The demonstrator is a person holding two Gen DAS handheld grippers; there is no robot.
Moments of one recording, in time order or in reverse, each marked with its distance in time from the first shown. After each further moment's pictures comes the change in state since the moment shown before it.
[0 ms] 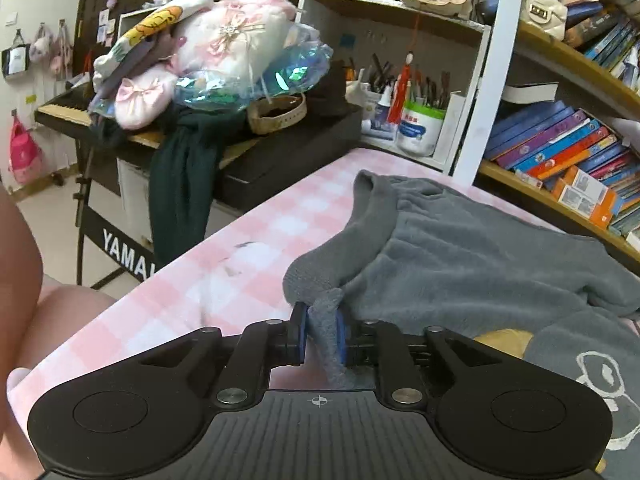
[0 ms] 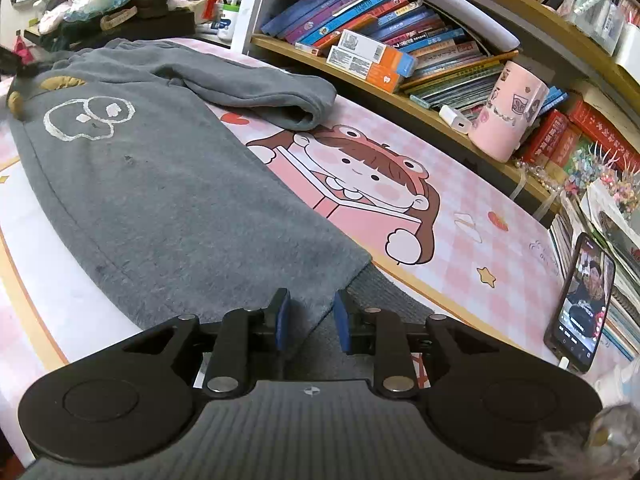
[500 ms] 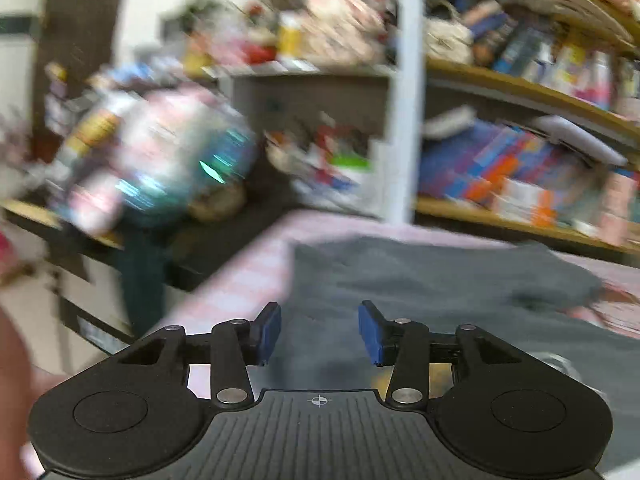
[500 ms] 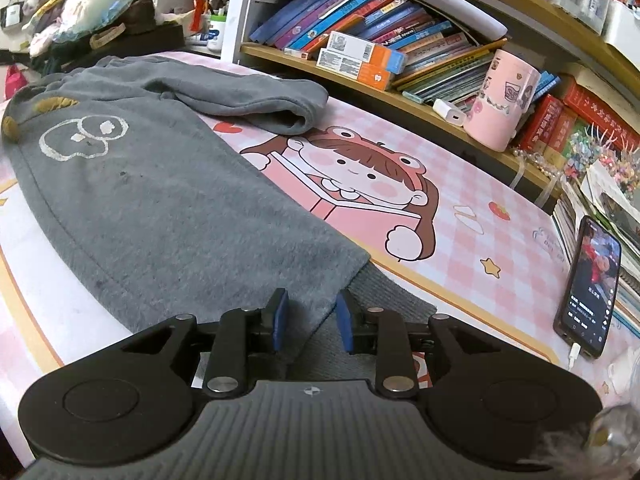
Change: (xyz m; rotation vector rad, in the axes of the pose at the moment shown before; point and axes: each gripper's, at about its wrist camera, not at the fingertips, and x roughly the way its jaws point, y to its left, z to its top) left arm -0.043 -0.046 0.008 0.195 -0.140 -0.133; right arm 0.001 -0.003 -0.003 0.069 -0.020 0.004
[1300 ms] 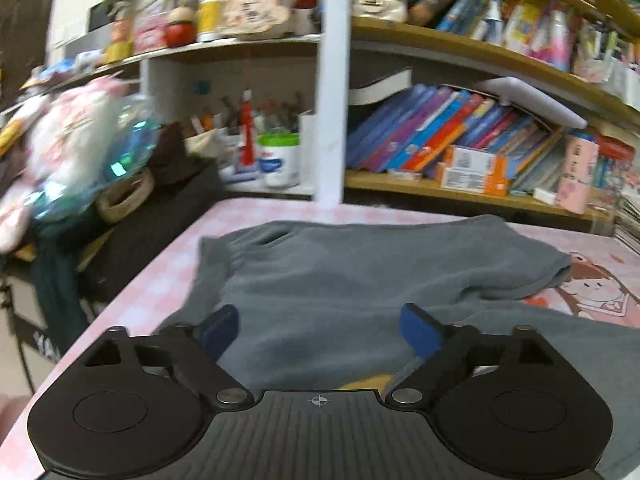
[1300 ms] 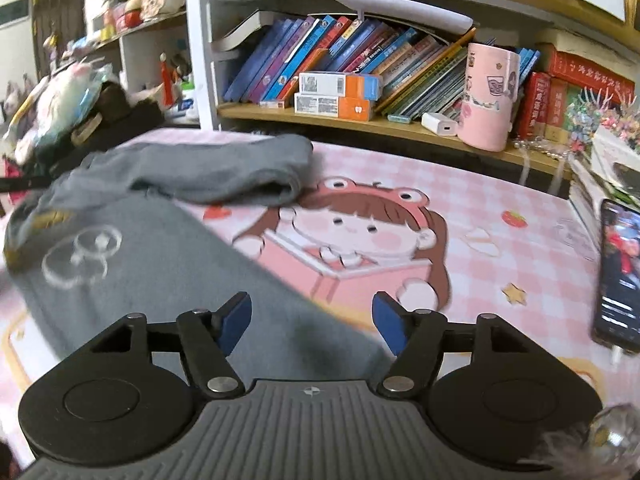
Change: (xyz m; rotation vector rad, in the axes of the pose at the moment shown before) left arm 0.048 -0.051 0.022 0.101 0.041 -0.101; right arm 0.018 -0.030 0.049 0.270 -0.097 0.093
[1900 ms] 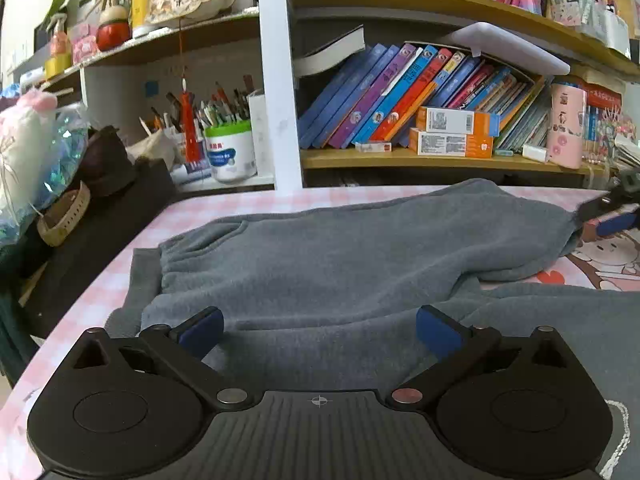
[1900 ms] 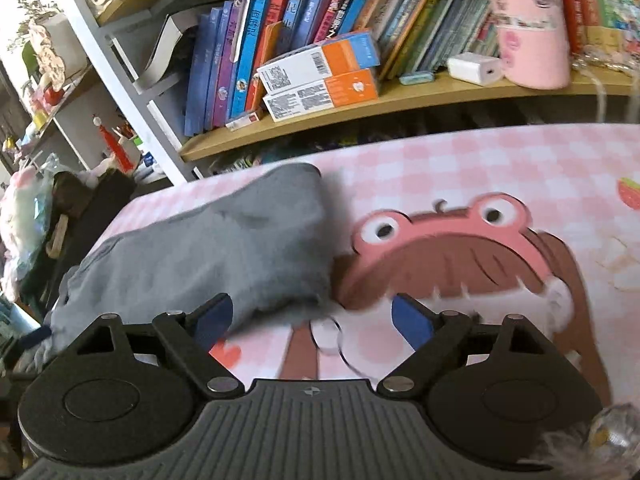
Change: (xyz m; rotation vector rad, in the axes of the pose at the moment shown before) left arm 0.058 -0.033 -0.004 0.126 0.031 -0.031; right arm 0.149 -0.024 0.084 0.357 0.081 0.112
